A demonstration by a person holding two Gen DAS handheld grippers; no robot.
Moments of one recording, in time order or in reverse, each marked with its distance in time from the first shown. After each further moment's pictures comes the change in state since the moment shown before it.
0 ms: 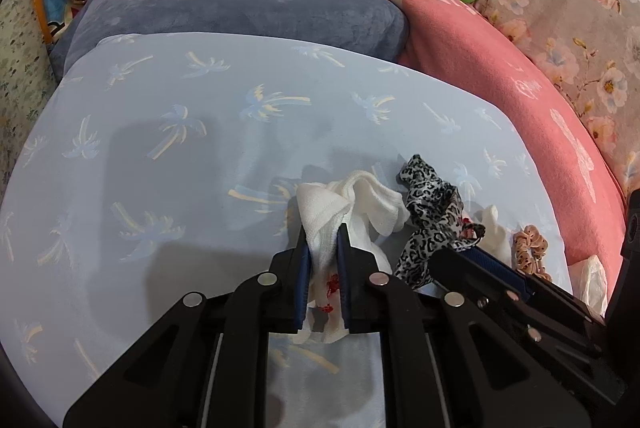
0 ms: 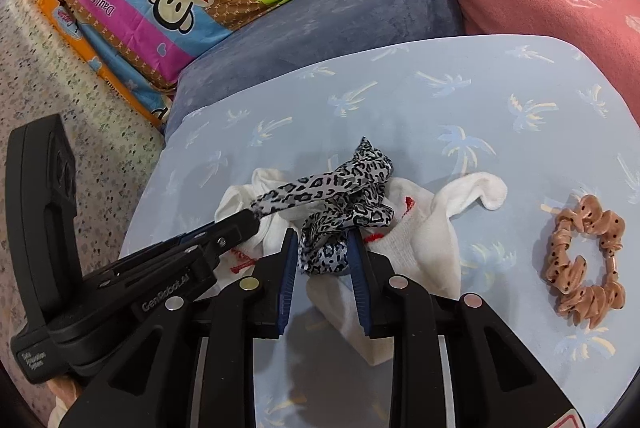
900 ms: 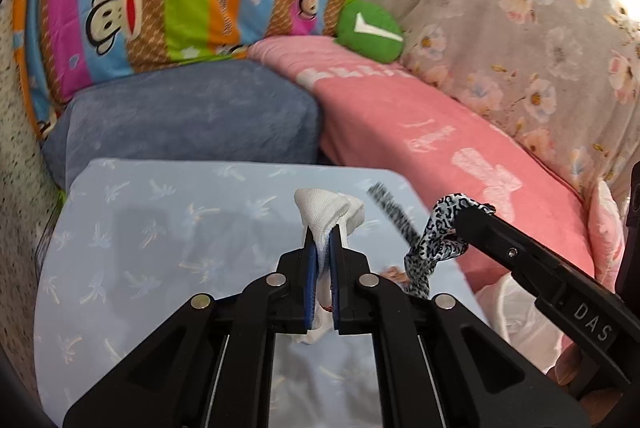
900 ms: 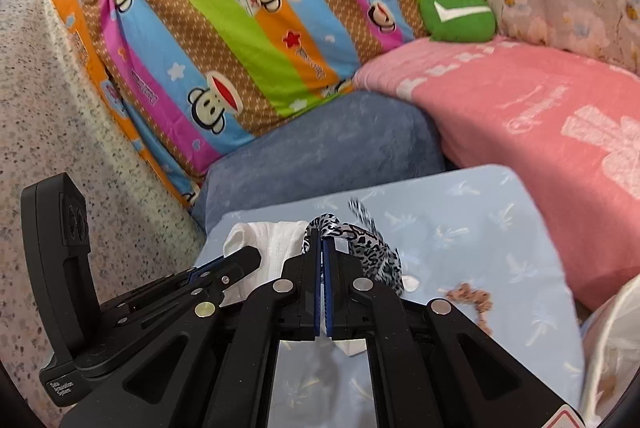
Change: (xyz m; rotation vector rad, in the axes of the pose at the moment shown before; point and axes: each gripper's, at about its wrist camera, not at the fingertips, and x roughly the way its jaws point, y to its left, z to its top) left arm -0.128 -0.104 0.011 0.164 -0.264 -0.109; right arm -0.220 0.009 0.022 -0.046 -0.362 0.001
